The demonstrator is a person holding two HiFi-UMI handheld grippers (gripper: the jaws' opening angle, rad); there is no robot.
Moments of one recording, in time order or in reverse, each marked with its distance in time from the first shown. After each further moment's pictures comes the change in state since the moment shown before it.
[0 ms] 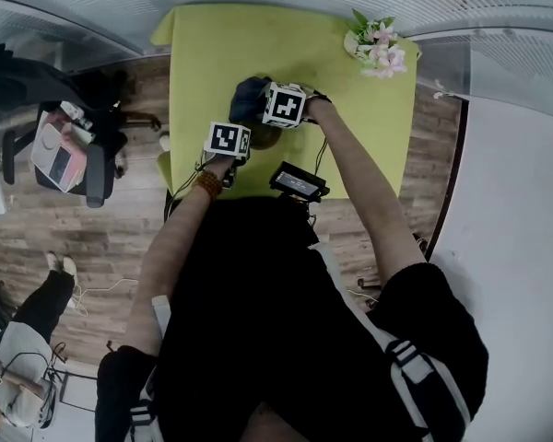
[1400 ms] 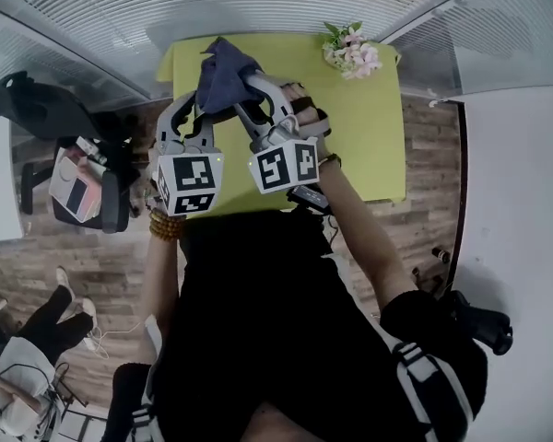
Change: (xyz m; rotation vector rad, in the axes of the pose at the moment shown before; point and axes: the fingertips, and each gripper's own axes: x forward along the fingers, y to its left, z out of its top) left arm -0.334 -0.090 0.131 0.684 -0.860 0.449; right arm -0.301 0.074 0.158 -0.219 -0.614 -1.166
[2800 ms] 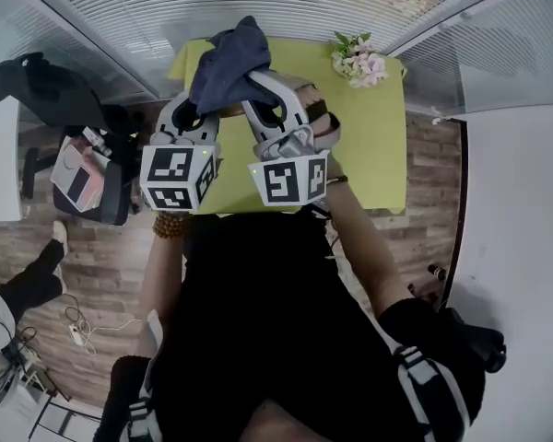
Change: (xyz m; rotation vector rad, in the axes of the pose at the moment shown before) left arm -0.029 0.005 0.032 -0.352 -0.129 -0.111; right arm -0.034 -0.027 0.061 -0.055 -0.117 -0.134
